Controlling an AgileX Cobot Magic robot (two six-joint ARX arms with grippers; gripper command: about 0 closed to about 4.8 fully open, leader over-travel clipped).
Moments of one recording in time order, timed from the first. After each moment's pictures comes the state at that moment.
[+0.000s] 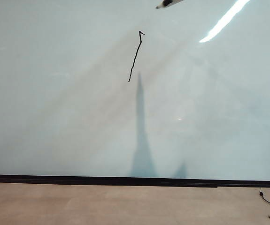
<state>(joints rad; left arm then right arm) 0.00 0.00 0.00 -0.13 0.02 -0.01 0.65 0.97 0.62 0.44 0.16 -0.50</state>
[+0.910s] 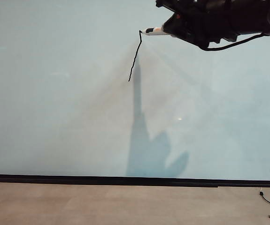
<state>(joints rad) 0.00 0.00 0.00 -0.13 0.02 -0.01 0.58 1.43 0.57 1.10 0.01 0.15</state>
